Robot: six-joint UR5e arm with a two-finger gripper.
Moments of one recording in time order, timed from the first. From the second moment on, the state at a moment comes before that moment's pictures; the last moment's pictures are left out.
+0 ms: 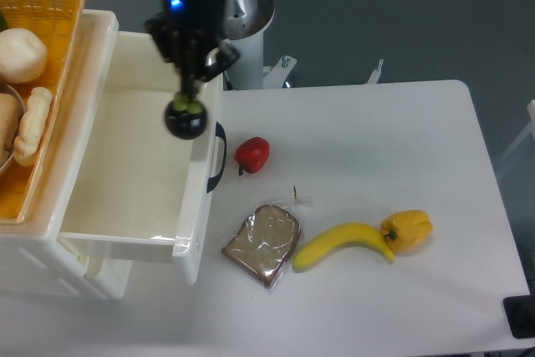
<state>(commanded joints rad) 2.22 -1.59 -1.50 -1.50 1.36 0.77</state>
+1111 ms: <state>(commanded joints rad) 2.18 -1.72 -1.53 -1.41 1.27 0.85</state>
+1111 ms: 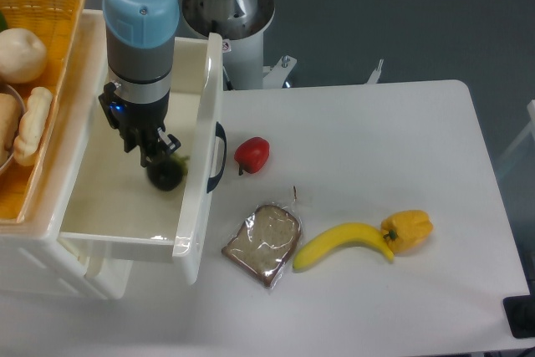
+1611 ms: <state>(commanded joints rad) 2.38 -1.62 -1.47 -1.40 1.15 0.91</state>
